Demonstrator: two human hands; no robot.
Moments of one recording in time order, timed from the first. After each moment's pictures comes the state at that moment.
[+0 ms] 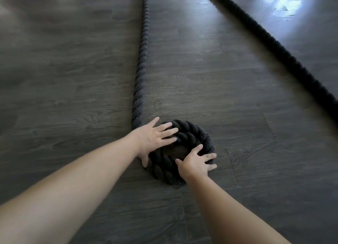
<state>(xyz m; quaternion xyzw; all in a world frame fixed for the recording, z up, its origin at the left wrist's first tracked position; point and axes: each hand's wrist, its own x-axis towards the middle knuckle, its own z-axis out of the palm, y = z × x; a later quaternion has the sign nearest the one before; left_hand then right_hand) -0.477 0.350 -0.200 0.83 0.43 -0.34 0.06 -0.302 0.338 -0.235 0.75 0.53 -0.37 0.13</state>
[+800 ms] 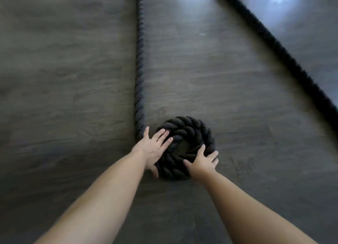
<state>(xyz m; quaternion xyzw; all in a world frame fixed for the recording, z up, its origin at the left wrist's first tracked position) -0.507 0.360 -0.228 0.78 0.52 -0.32 0.13 -0.315 0.376 -0.213 0.71 0.57 -0.37 0.20</state>
